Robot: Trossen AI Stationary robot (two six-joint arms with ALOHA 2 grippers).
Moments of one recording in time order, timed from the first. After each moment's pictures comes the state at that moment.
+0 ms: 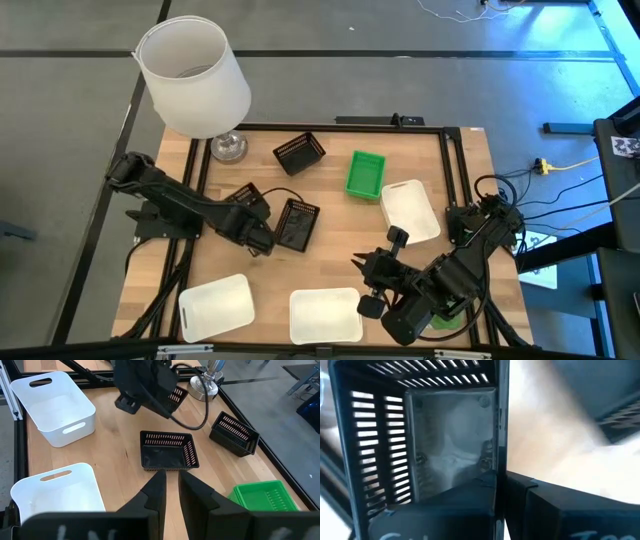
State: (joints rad) left arm -0.36 1.49 1.05 -1.12 -0.36 -1.05; right arm 0.74 1.93 2.19 -1.41 0.87 0.86
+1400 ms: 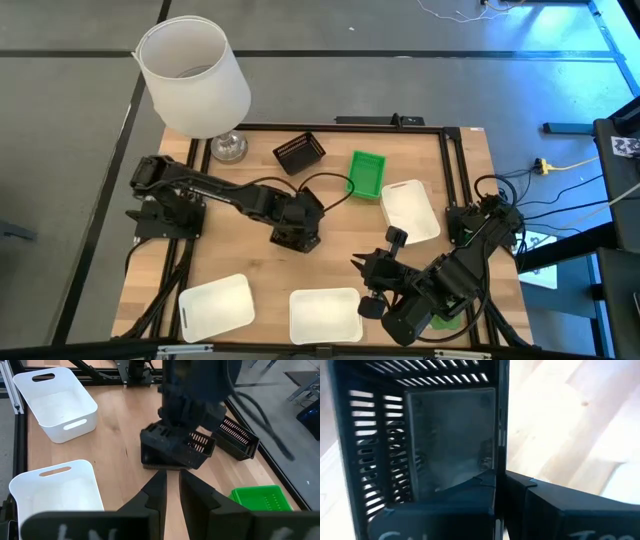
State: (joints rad) left arm -0.16 1.69 1.32 -0.71 -0.21 -0.83; right arm 0.74 1.94 2.19 -1.41 0.87 0.81
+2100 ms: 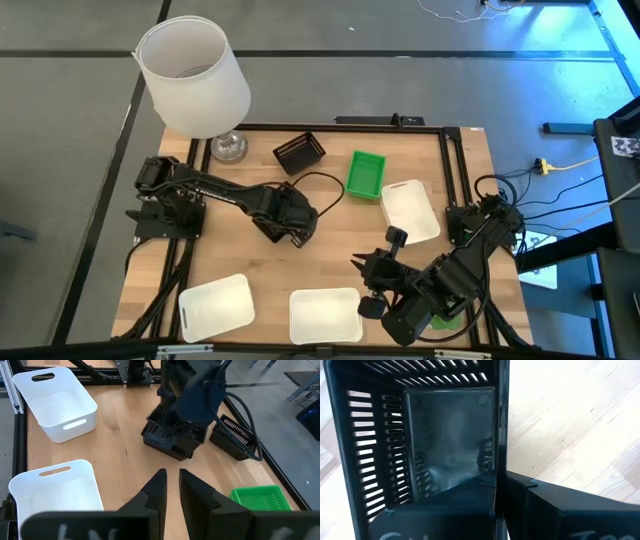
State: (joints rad) left arm -0.15 1.73 1.32 -0.91 -0.27 -0.94; right arm 0.74 1.94 2.19 -1.41 0.87 0.81
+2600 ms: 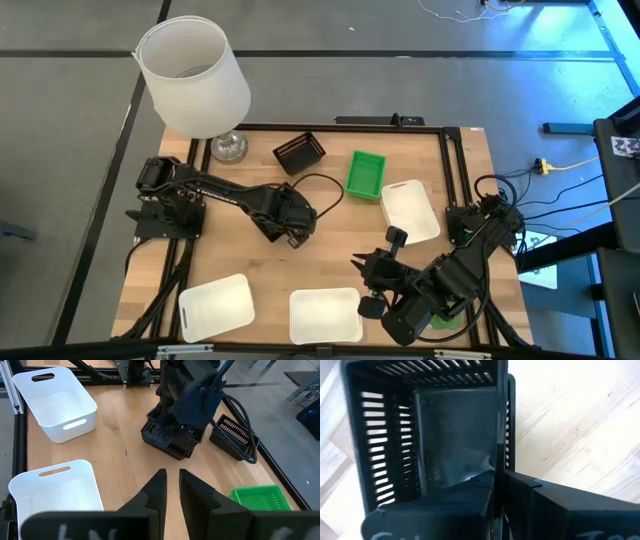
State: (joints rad) left arm -0.15 1.74 1.32 -0.95 -0.27 -0.88; right arm 0.74 1.94 2.19 -1.41 0.87 0.81
